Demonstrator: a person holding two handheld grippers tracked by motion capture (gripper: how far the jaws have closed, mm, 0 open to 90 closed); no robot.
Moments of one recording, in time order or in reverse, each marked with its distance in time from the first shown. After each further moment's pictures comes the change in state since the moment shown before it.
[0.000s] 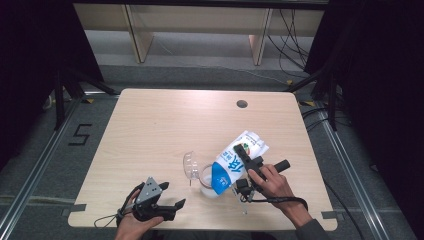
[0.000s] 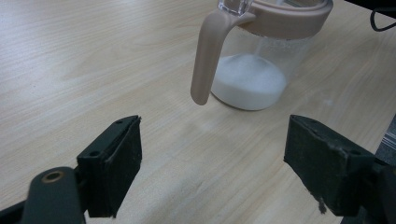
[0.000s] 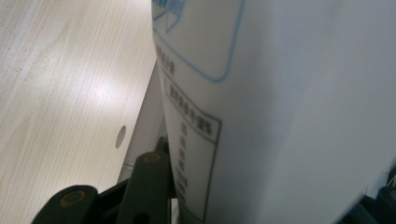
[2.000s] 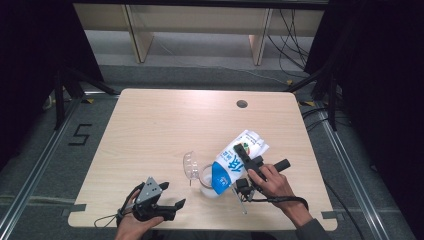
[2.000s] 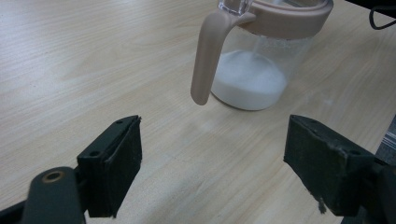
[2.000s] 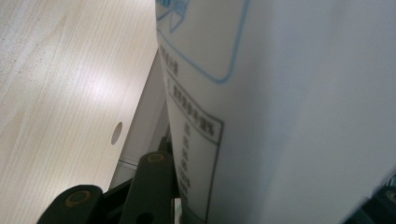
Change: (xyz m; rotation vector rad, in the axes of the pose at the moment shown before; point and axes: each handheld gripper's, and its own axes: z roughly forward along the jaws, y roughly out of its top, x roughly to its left) left arm -0.001 0.000 0.000 0.000 0.003 -0.022; right arm -0.004 0.000 0.002 -0.022 -0.045 -0.056
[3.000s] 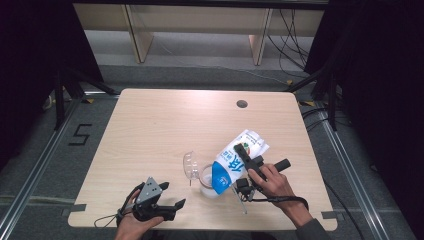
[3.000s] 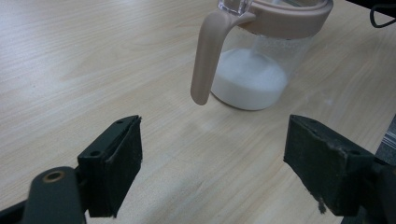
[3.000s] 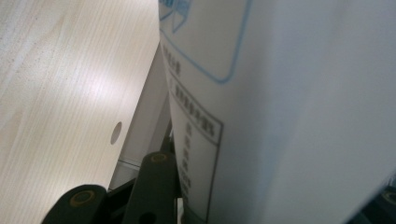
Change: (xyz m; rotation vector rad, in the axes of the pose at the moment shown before) left arm 0.000 0.000 0.000 0.000 -0.001 -0.001; right arm 0.000 -0.001 0.000 0.006 0.007 0.001
